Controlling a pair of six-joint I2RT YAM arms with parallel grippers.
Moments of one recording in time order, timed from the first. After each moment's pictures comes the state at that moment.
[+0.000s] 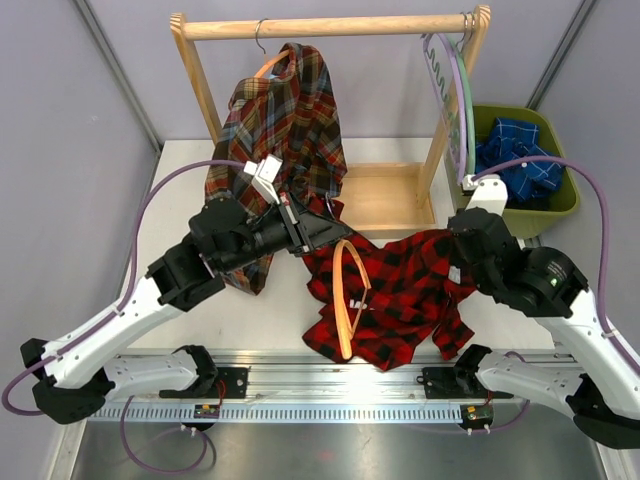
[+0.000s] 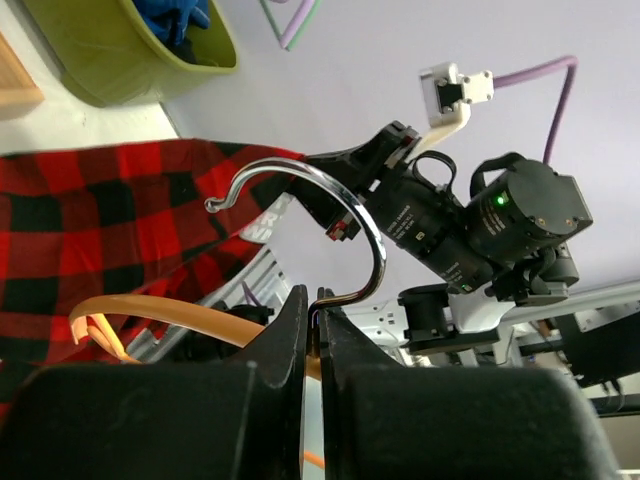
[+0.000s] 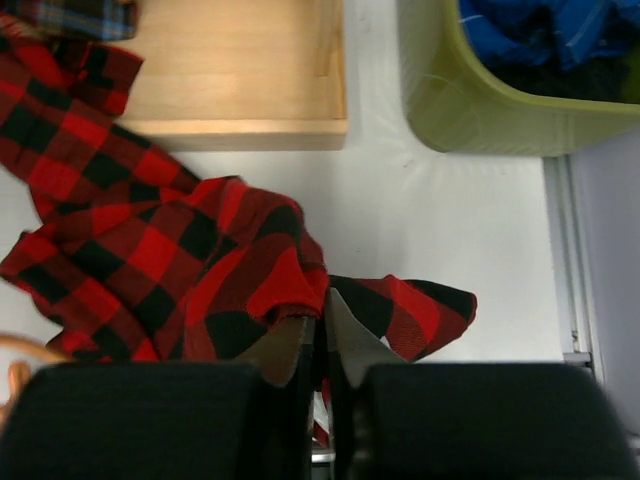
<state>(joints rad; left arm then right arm) -0.96 1.02 1.23 -0.24 0.12 -1.04 0.80 0.94 1.40 -1.19 0.73 0.47</state>
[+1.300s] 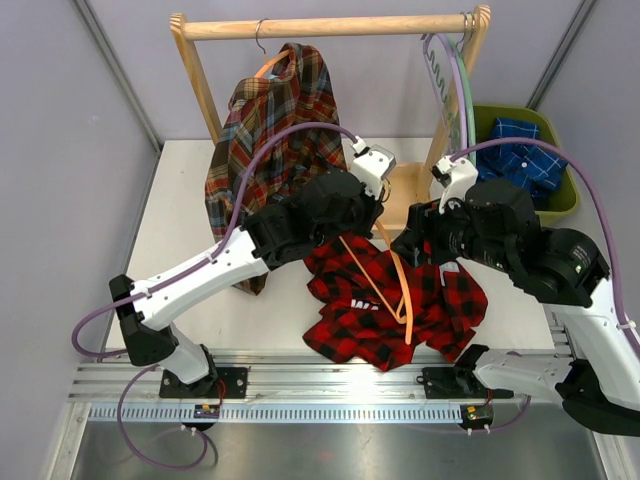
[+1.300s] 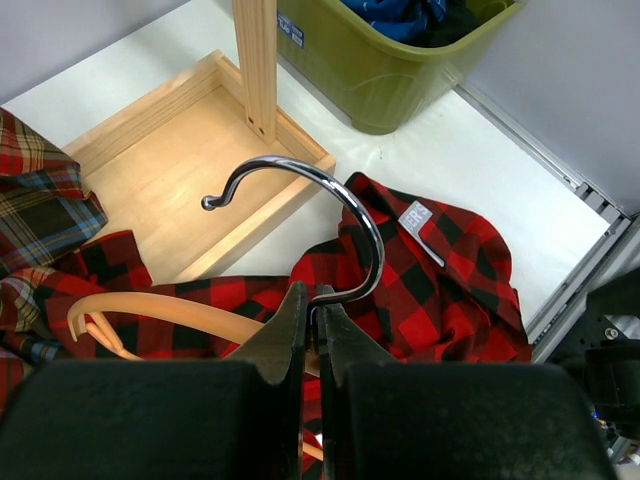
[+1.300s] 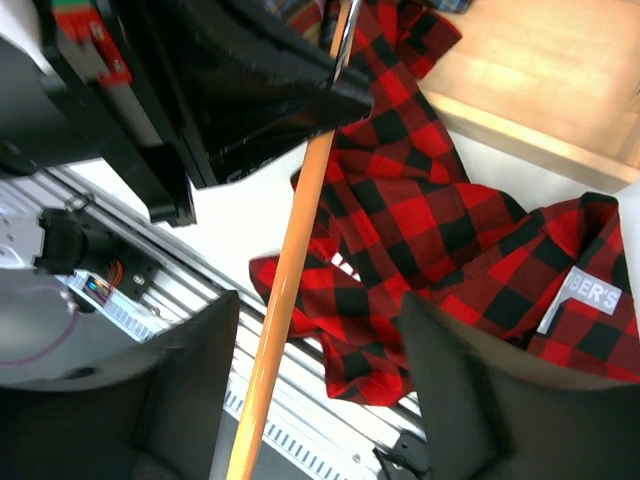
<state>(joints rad) -1.08 1.55 1.70 -0.52 -0.26 -0.21 0.80 1.06 1.69 -1.16 0.09 0.36</state>
